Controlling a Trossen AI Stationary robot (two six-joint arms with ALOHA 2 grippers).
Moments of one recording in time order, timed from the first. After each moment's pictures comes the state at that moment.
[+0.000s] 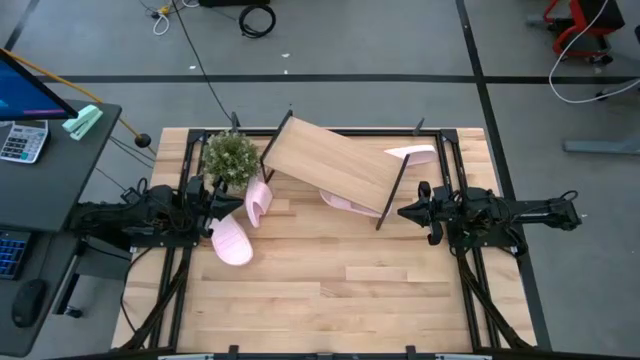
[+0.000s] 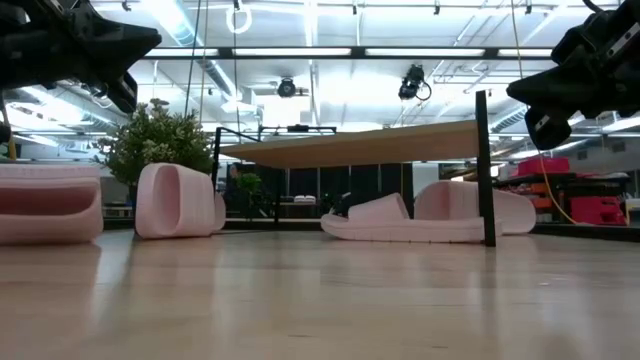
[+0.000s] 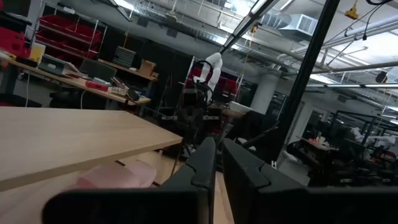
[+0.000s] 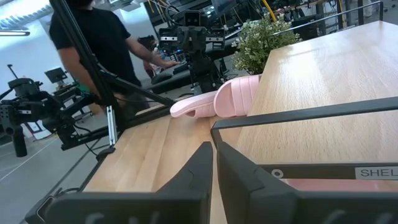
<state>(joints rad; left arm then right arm) 0.02 0.01 0.01 0.27 -0.03 -0.37 0.02 0.05 0.01 0.02 0.01 0.36</state>
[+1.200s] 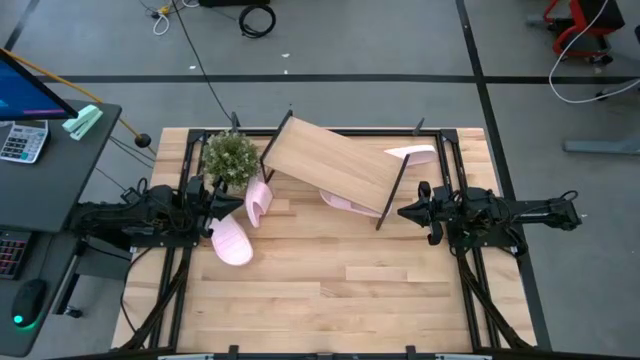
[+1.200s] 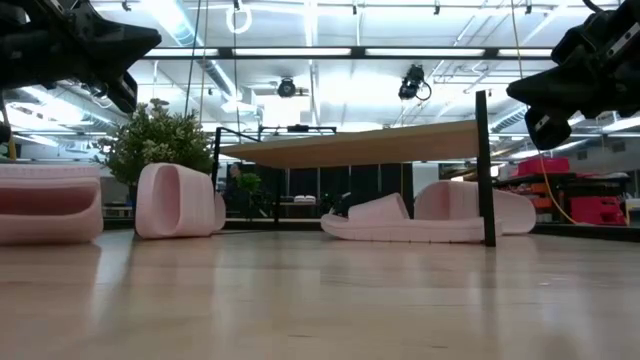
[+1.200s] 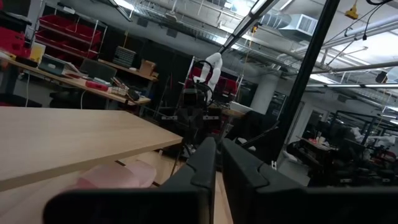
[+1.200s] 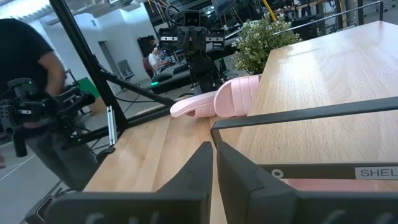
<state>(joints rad) 0.02 0.01 0.01 0.27 -0.03 -0.37 0.02 0.05 0.01 0.02 0.01 0.36</state>
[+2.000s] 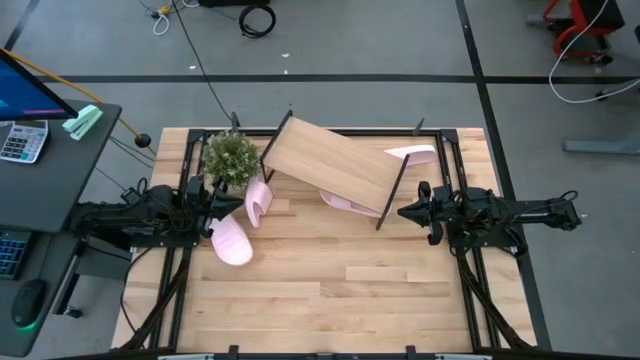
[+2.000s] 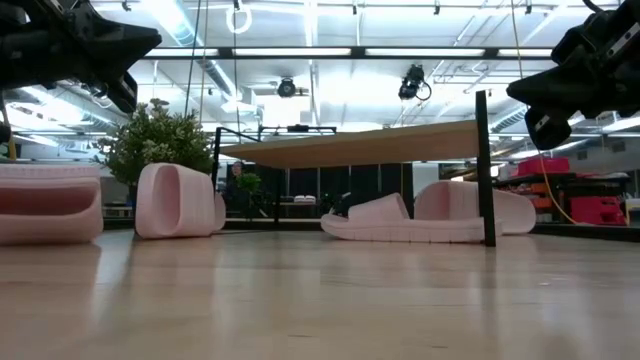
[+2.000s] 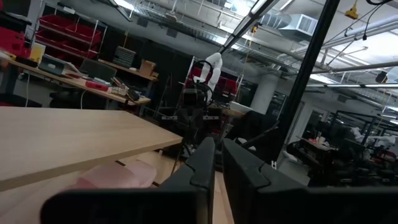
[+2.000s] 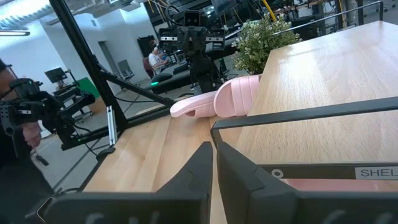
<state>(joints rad) 0.02 0.01 0.01 0.27 -0.03 -0.37 0.02 0.05 0.01 0.02 0.01 0.36</state>
